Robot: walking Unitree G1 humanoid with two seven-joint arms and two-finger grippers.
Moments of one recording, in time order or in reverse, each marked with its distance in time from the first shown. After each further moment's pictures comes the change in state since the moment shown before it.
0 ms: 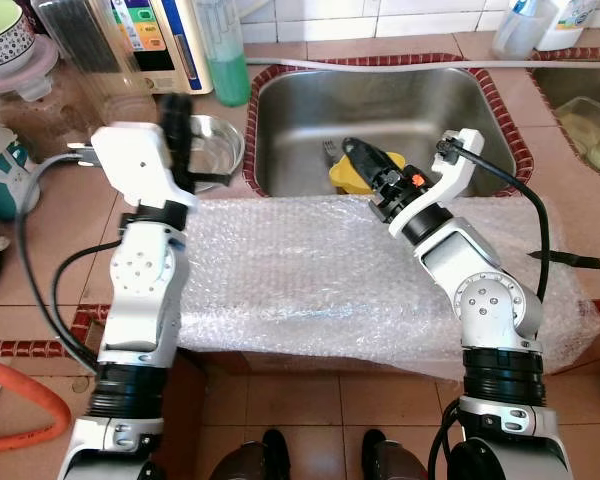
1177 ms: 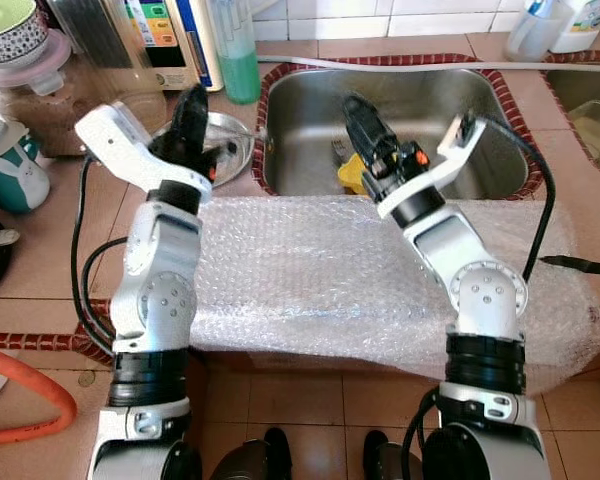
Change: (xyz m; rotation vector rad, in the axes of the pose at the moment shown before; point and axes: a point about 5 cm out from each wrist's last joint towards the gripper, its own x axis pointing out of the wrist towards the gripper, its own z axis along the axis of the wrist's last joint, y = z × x) left arm 0.017 -0.015 0.006 -0.688 0.109 0.000; right arm 0.011 0.014 0.005 0.321 -0.118 0.083
